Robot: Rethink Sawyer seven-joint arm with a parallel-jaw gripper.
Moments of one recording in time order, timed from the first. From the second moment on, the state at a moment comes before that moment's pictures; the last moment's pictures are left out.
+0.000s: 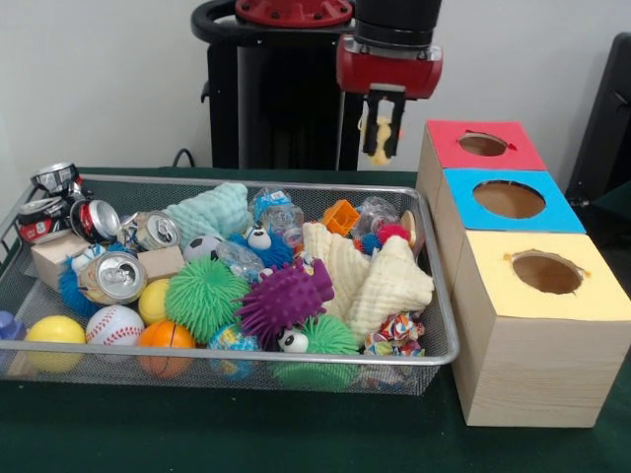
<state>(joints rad) -0.10 -0.86 -0.04 1.92 -0.08 0.41 1.68</state>
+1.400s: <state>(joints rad) 0.07 -0.89 -0.05 2.04 0.05 0.36 1.72</state>
